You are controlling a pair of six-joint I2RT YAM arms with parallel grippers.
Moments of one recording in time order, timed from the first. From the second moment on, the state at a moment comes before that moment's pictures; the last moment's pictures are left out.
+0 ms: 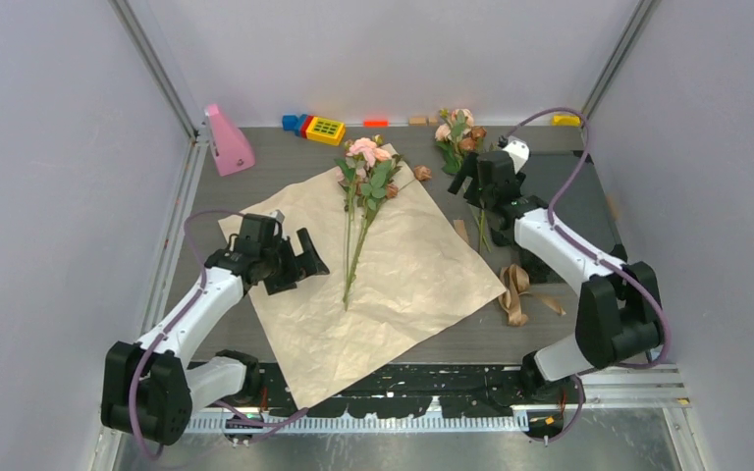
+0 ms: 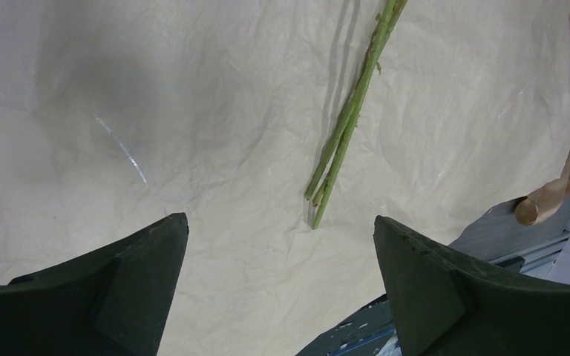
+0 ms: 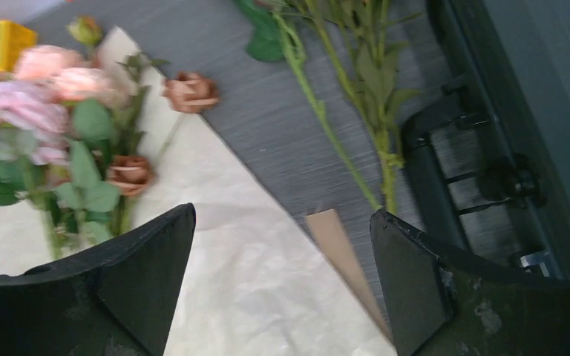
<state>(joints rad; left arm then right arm) -0.25 1.10 0.67 -0.53 0.24 -0.63 0.40 1.44 1.04 -0.11 0.36 0.61</state>
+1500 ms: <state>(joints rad) -0.25 1.16 0.66 -0.51 0.27 -0.60 0.17 2.26 1.82 -0.58 0.00 0.10</state>
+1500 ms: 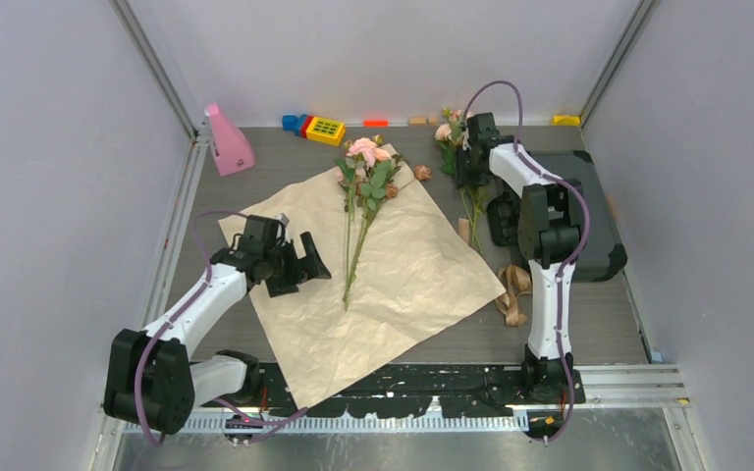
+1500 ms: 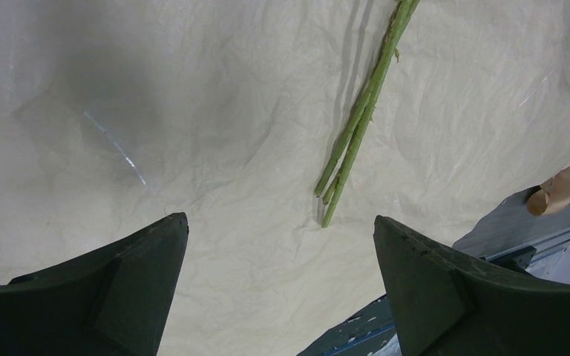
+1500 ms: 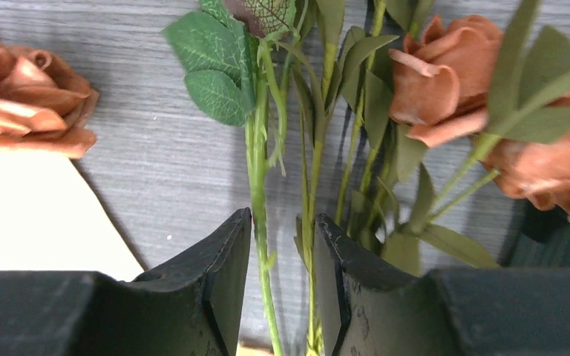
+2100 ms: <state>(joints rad) -0.25 1.16 0.66 -0.51 0.27 -0.60 0.20 2.22 1.85 -0.57 -0.03 0.05</state>
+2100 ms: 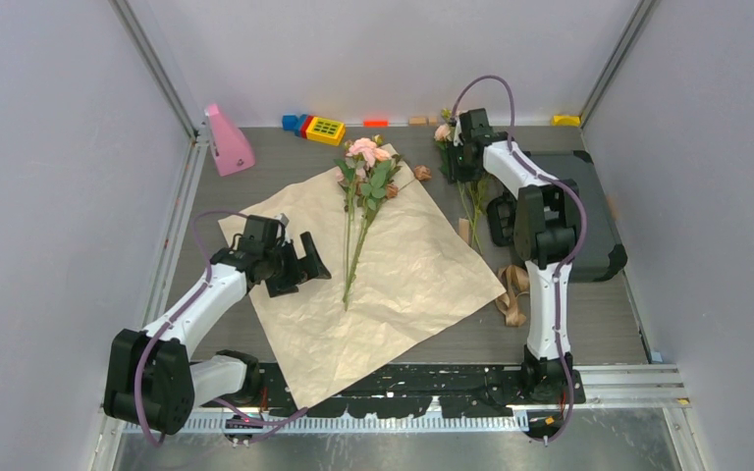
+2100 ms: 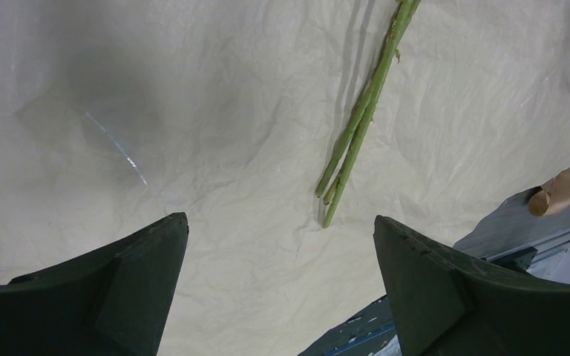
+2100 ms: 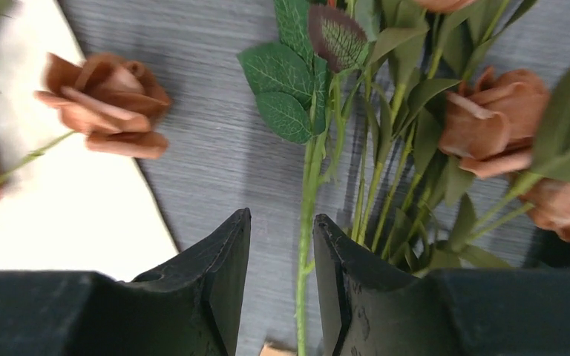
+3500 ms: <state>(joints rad) -0.25 1.16 0.65 -0.50 0.28 -0.60 0.31 1.53 1.25 0.26 -0.05 0.59</state>
